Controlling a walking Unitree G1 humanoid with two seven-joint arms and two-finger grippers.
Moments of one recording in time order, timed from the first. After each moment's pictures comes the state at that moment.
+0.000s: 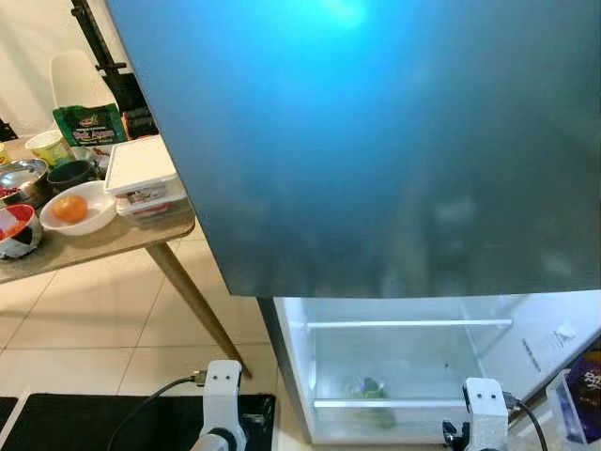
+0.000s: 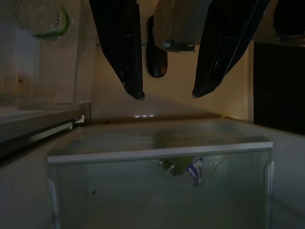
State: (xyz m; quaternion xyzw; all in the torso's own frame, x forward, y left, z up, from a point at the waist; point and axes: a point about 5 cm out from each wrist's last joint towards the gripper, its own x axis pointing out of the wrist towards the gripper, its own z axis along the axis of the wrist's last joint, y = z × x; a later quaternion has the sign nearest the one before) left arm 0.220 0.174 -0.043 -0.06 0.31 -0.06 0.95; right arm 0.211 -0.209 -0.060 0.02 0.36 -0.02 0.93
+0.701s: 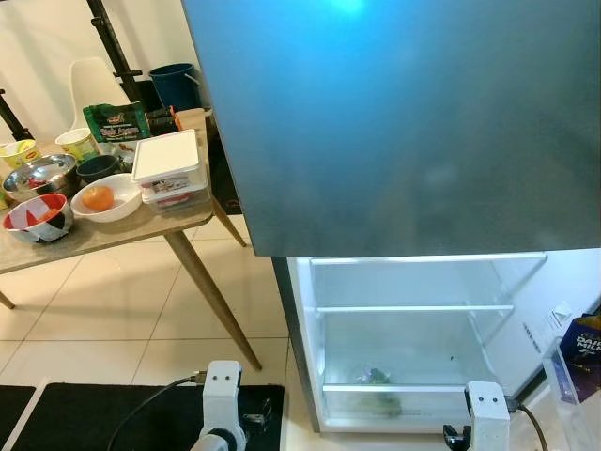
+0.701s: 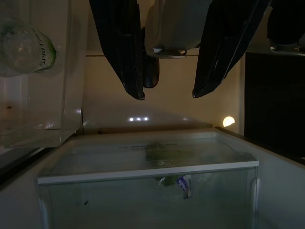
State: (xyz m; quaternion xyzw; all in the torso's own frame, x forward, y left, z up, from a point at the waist) left arm 0.218 0.174 -0.044 -0.06 0.31 -0.06 0.95; right arm 0.208 -0.210 -0.061 0.03 0.36 -0.02 0.93
